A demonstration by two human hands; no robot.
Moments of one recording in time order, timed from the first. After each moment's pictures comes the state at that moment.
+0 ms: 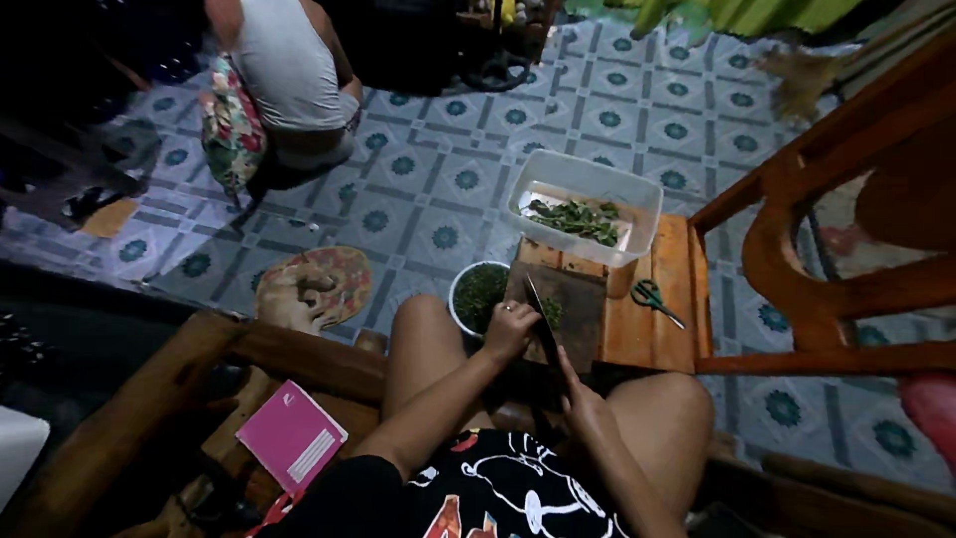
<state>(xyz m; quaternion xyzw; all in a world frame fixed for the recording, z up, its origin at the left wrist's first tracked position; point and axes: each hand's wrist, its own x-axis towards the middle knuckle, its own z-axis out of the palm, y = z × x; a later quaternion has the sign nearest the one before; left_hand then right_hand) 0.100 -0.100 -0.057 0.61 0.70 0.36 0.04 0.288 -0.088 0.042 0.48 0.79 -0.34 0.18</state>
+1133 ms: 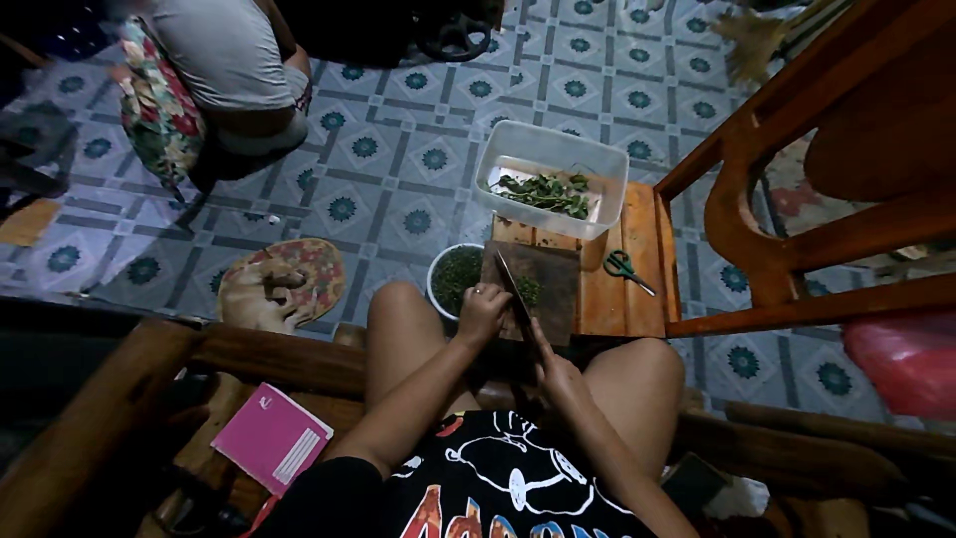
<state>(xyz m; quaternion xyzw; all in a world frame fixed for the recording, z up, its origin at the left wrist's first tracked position) 0.094 -0.108 -0.064 0.61 0.72 0.33 0.04 0.277 -0.085 0.040 0.46 0.79 -0.37 0.18</state>
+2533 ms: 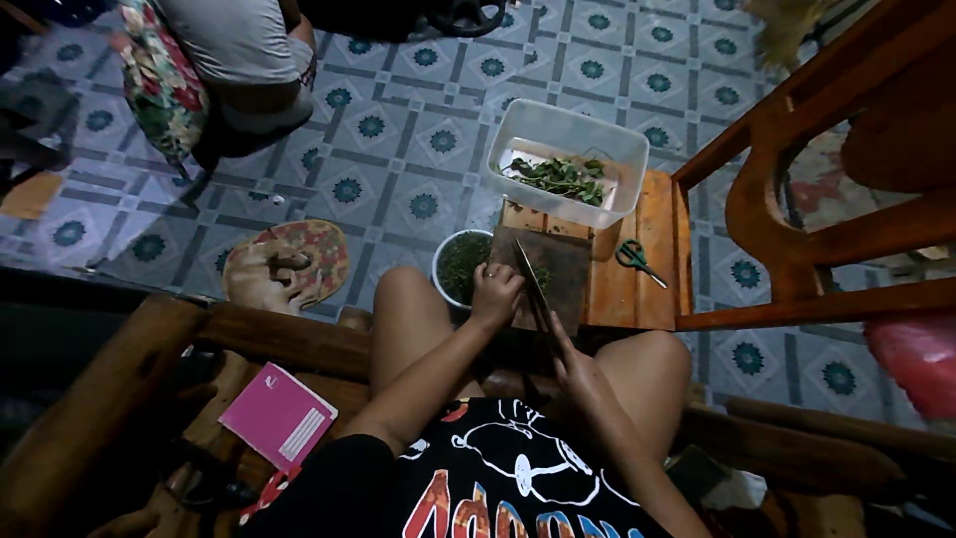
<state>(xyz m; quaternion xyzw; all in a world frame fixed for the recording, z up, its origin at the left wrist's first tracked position) 0.099 -0.096 -0.072 0.61 0.74 0.29 -0.01 0.294 -0.087 0.051 0.46 0.80 -0.37 0.15</state>
